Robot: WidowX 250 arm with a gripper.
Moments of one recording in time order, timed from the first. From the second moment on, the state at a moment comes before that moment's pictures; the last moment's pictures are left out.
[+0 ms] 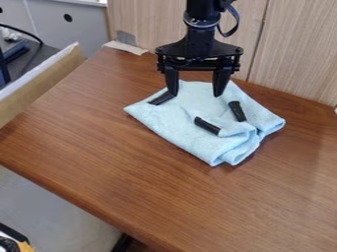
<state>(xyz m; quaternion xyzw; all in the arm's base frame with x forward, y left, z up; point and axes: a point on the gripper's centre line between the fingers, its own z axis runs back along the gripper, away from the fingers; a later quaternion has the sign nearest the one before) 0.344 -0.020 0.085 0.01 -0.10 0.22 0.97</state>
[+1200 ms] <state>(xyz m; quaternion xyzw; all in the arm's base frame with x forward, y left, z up) 0.417 -0.061 0.027 -0.04 -0.08 0.33 0.94</state>
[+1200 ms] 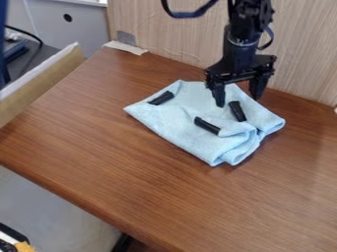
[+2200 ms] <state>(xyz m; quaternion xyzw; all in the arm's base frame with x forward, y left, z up) 0.428 -0.064 -0.001 -0.03 -0.07 0.31 0.95</state>
